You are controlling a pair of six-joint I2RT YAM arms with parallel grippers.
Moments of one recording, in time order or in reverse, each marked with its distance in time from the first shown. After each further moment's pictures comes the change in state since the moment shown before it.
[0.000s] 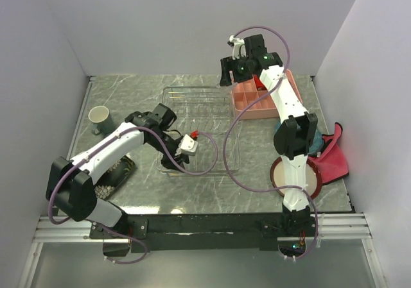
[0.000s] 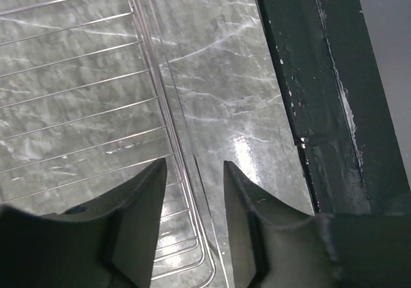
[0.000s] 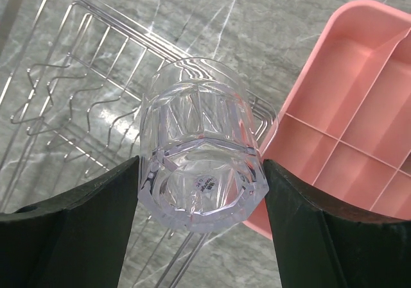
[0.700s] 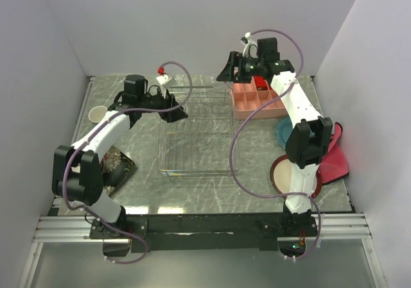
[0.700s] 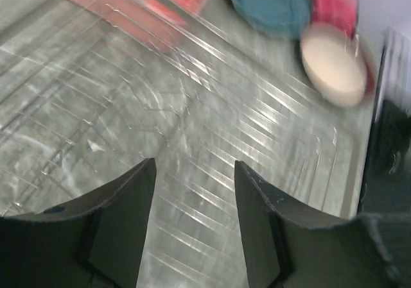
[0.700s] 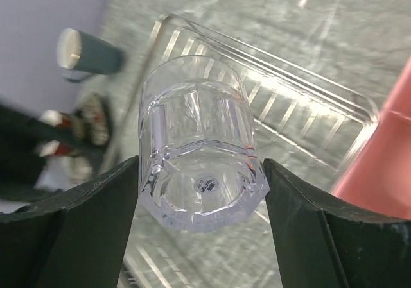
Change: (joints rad) left arm 0.318 0.126 -0.006 0.996 0.039 -1.122; right arm -0.065 -0.200 -0.334 0.299 -0.323 0.374
